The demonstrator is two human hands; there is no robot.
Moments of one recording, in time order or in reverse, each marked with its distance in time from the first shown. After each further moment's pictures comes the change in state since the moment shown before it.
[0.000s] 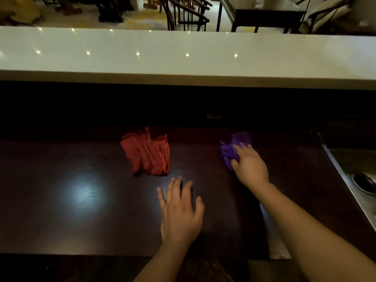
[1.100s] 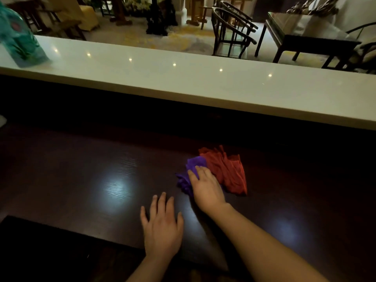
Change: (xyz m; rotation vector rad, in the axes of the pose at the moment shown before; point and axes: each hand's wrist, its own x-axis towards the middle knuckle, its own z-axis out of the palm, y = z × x) left_hand -0.007 -0.214 -0.135 0.249 -0.015 -0.259; right_hand -0.034 -0.325 0.102 -0.159 -0.089 -0.532
